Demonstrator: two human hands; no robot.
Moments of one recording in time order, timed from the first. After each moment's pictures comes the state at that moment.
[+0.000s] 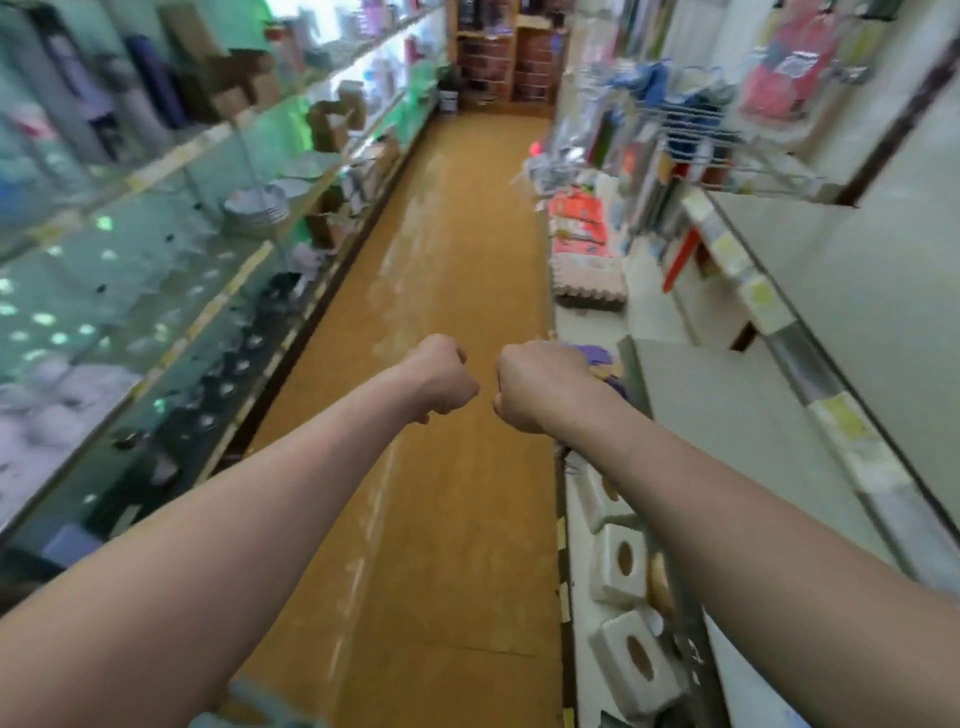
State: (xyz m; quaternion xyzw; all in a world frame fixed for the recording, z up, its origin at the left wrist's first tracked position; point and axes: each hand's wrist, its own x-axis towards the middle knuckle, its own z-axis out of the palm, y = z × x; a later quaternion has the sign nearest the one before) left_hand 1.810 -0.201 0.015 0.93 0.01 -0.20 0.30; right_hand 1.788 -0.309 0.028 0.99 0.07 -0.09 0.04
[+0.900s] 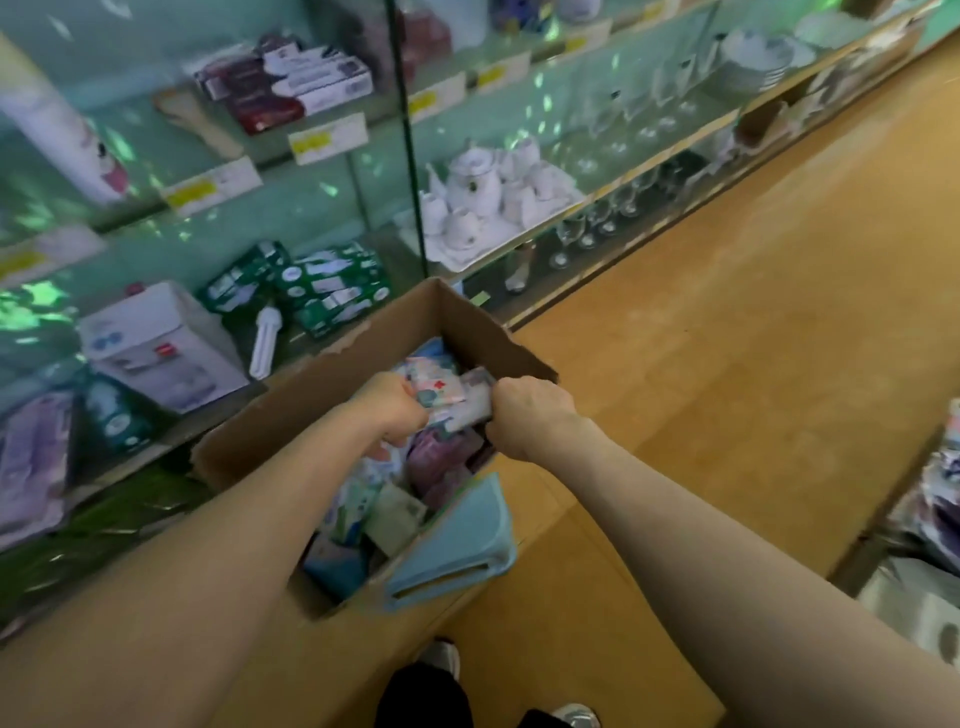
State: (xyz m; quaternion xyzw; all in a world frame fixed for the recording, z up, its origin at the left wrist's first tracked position) left_hand 1.573 0.269 -0.152 0.74 0.50 -0.19 0.42; right_hand 1.665 0.151 -0.142 0.86 0.43 -0.26 0.05
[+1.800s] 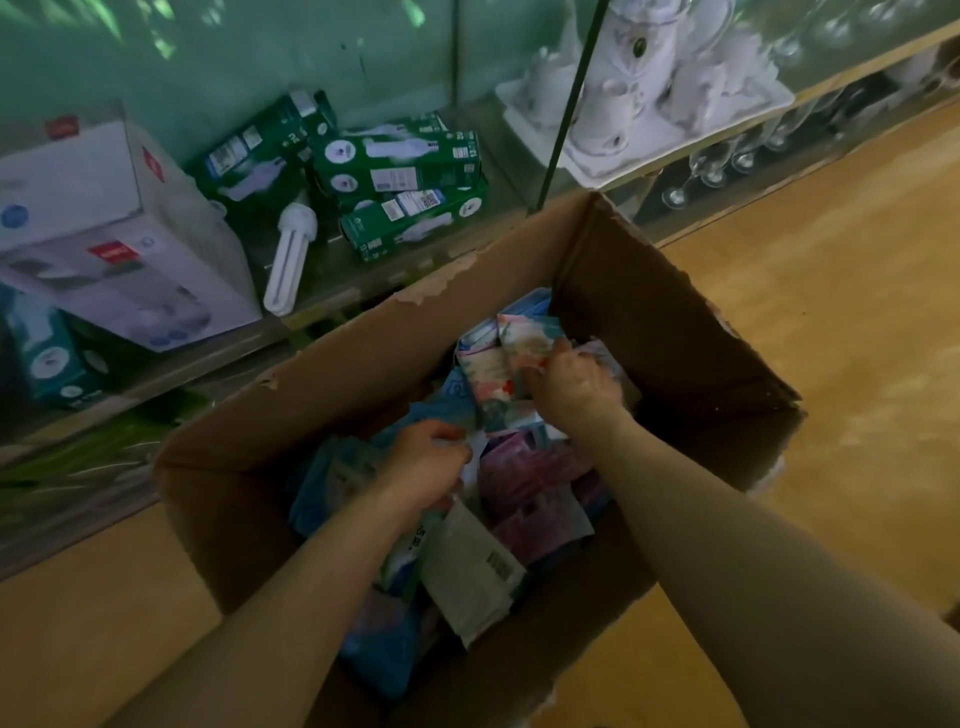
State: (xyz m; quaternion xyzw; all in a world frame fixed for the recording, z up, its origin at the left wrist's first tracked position) left_hand 1.538 0.348 -0.363 0.53 0.57 -0.10 0.61; right_hand 1.697 0.302 -0.380 0.91 0.28 -0.31 0.02
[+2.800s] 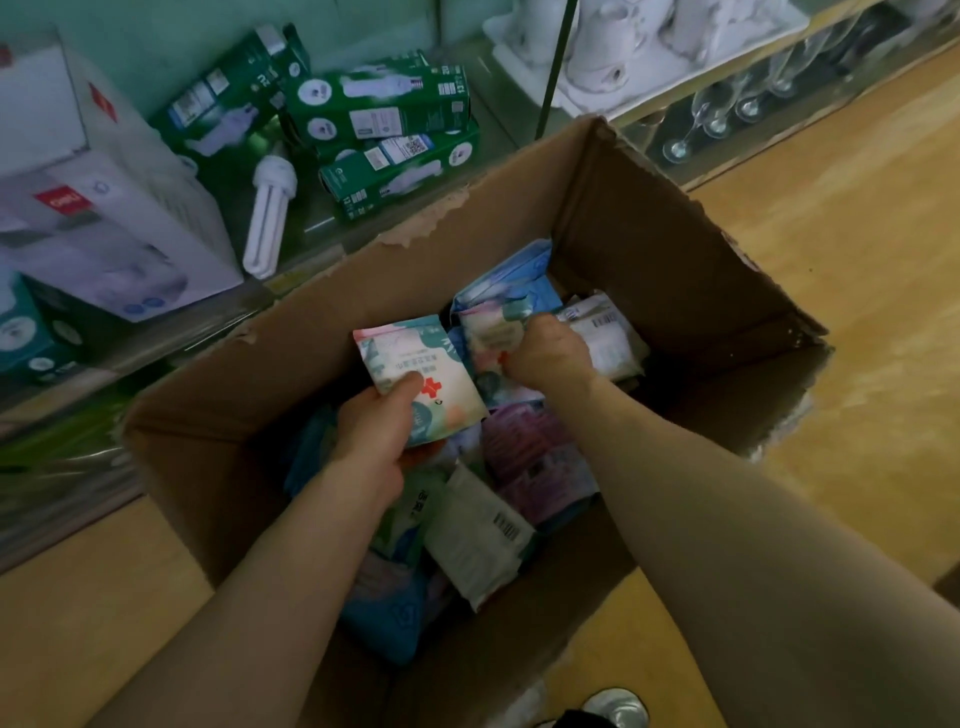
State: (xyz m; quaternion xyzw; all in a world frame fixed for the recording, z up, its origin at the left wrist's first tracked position) left_hand 1.518 0.357 -0.389 0.33 0.65 0.10 0.68; right_hand 1.678 0.312 -0.406 0.90 0.26 -0.34 -0.05
